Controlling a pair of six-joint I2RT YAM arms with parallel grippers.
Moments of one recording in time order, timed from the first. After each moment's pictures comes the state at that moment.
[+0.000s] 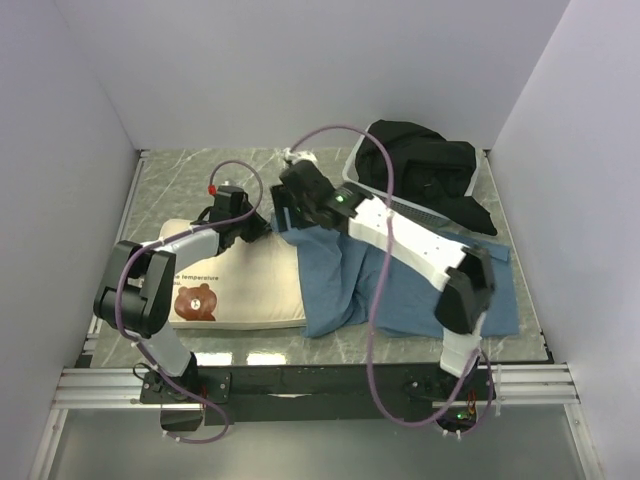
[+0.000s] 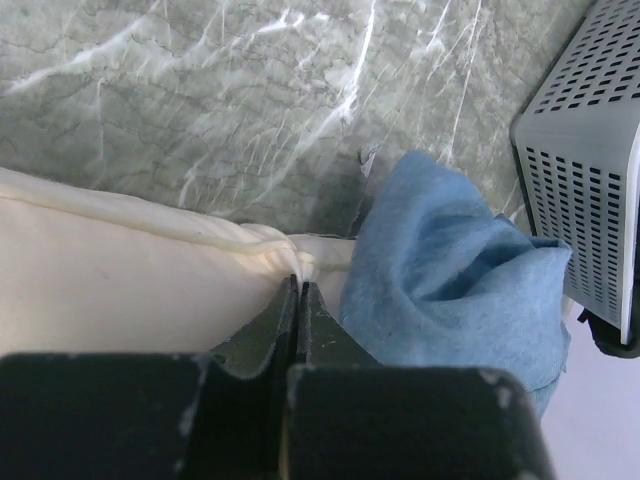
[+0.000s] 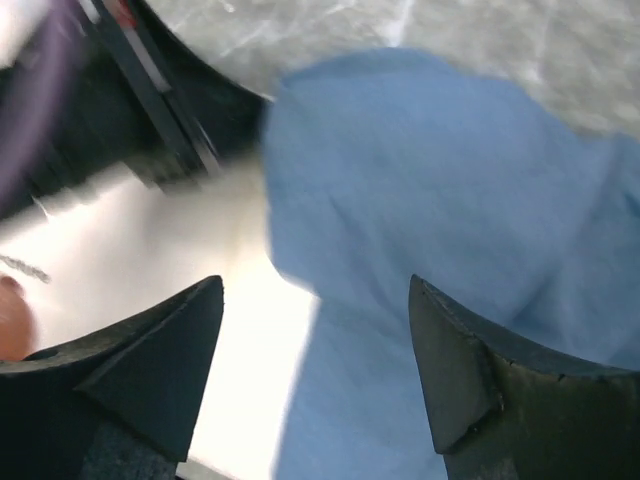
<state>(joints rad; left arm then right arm) -0.30 1.67 0.93 0.06 0.11 -0.96 0.87 1.87 1.81 -0.71 0.25 0.46</state>
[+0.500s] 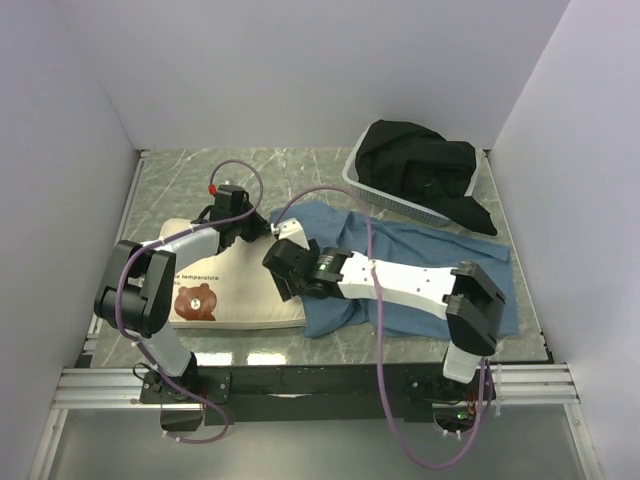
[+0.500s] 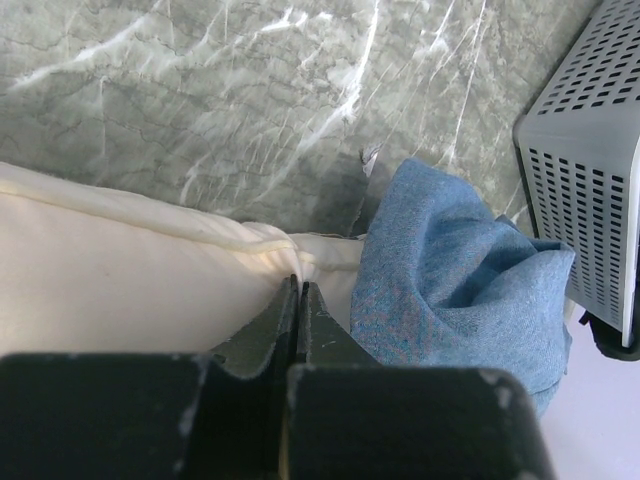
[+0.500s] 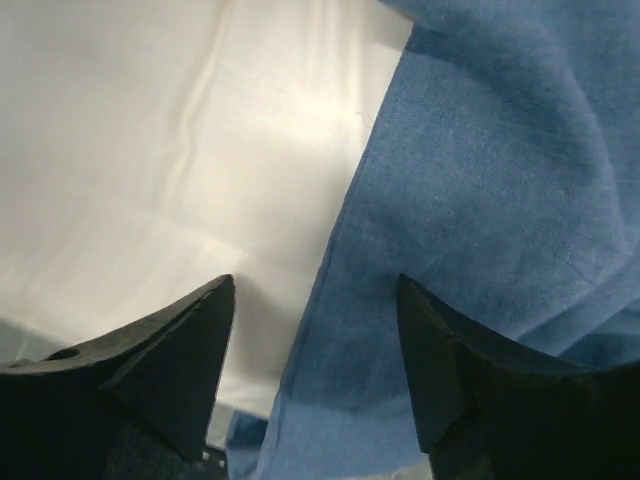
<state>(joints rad) -0.30 1.68 0.94 0.03 0.10 -0.96 1.13 1.72 1.36 -0.65 0.44 0.55</state>
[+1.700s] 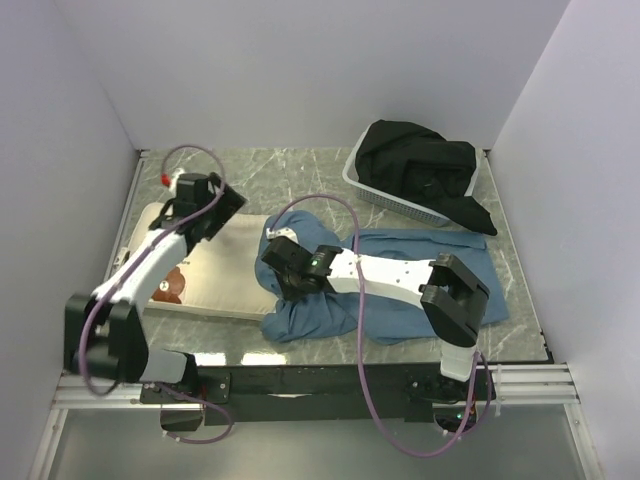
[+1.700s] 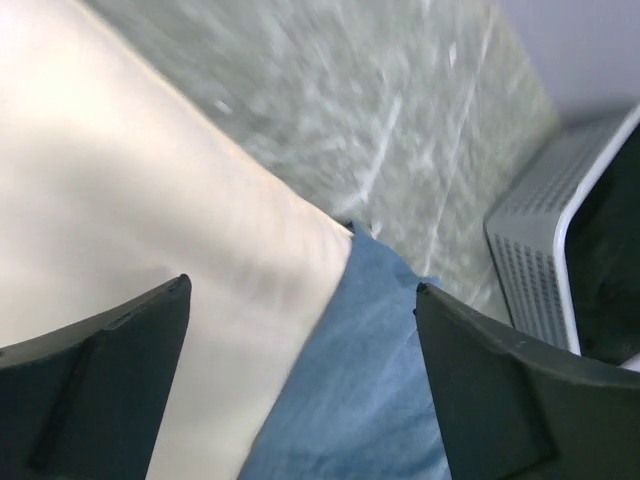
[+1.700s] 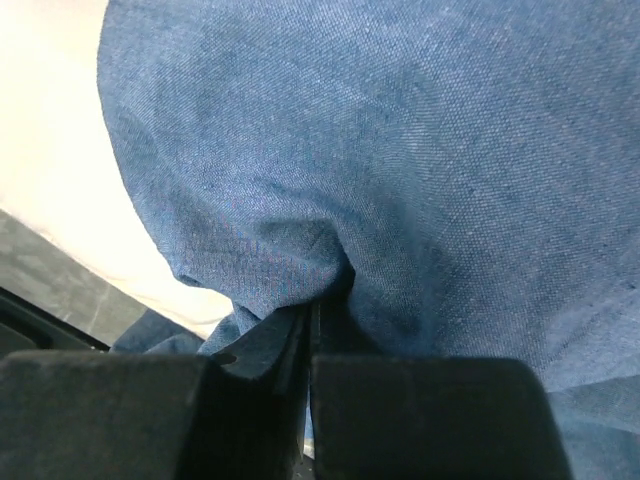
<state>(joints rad) -0.18 1.43 0.98 -0.21 -0.01 -0.93 1.09 1.83 1.35 -0.55 0.19 0.59</state>
